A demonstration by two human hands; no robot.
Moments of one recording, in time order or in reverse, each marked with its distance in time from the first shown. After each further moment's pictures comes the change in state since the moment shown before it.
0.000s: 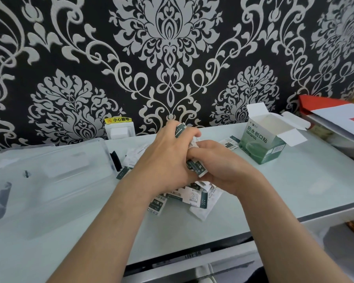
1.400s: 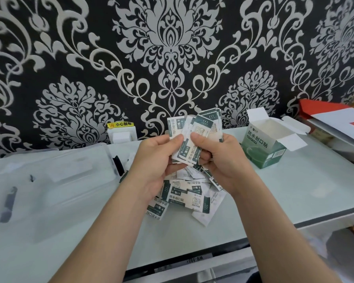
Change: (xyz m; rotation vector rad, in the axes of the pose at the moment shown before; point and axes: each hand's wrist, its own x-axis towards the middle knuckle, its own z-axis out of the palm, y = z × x) left_hand 0.002 0.003 -0.007 -1.293 0.173 -0.578; right_hand 0.012 0.005 -0.007 0.453 0.256 -0.242
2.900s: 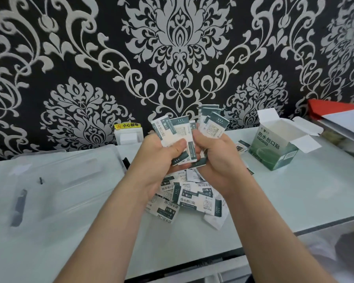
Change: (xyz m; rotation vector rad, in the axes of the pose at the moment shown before) left_hand -0.001 0.009 -0.018 0.046 -0.072 0.095; right_hand 0.009 0.009 0.037 0.171 0.051 0.050
